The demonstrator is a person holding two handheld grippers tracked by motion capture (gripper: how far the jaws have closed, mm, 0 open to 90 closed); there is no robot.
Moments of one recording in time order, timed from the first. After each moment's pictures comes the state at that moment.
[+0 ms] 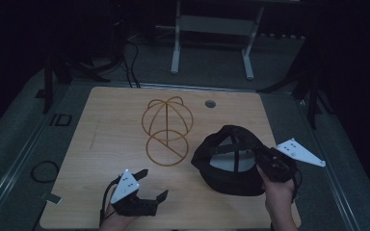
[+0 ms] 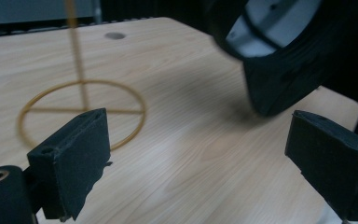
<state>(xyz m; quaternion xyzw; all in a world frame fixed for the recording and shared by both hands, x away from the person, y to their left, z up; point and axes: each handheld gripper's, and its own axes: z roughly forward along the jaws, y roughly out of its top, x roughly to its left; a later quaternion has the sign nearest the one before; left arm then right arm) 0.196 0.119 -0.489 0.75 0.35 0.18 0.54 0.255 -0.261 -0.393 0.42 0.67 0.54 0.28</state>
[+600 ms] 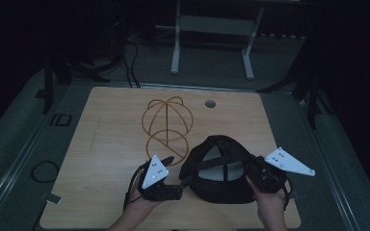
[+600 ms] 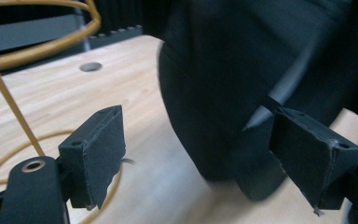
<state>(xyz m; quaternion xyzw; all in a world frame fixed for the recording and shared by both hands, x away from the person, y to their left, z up) 0.230 0.065 -0.464 0.75 0.32 0.19 0.54 0.232 -0.235 -0.397 0.37 0.70 0.56 0.24</state>
